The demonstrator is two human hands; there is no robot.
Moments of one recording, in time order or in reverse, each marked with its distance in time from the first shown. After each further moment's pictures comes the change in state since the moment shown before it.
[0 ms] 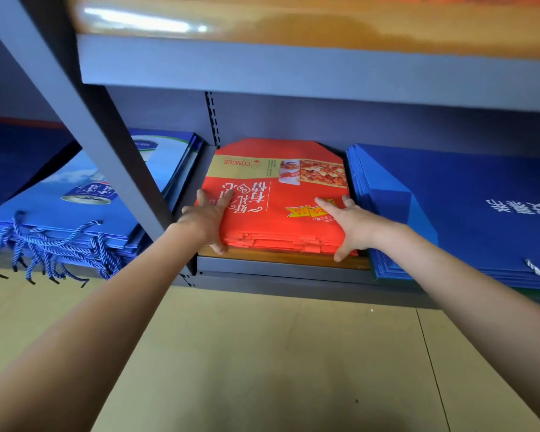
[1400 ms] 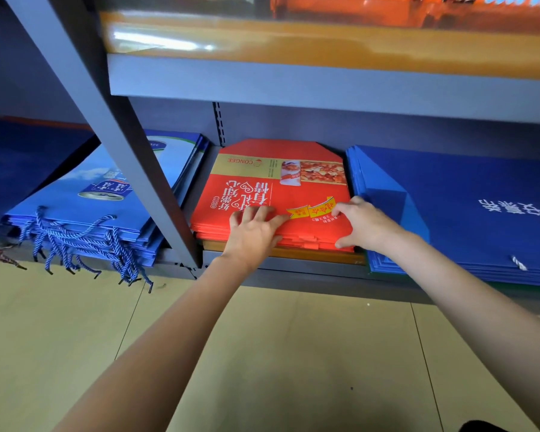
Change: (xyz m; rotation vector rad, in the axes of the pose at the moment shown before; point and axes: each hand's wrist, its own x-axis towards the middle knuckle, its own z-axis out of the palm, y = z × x) left_hand -0.045 0.065 0.025 -0.075 0.407 0.303; right_hand -0.033 0.001 -0.002 0.115 0.207 -0.034
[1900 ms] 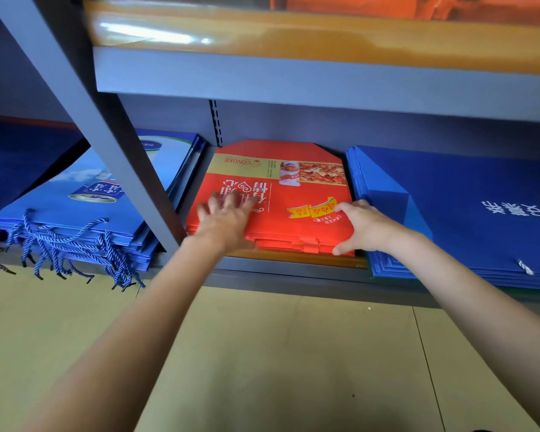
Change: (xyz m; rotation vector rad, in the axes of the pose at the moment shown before) left_hand 0.012 -0.036 -0.029 -0.004 -0.233 -0.193; right_hand 0.006 0.002 -0.002 0.073 -0.081 0.068
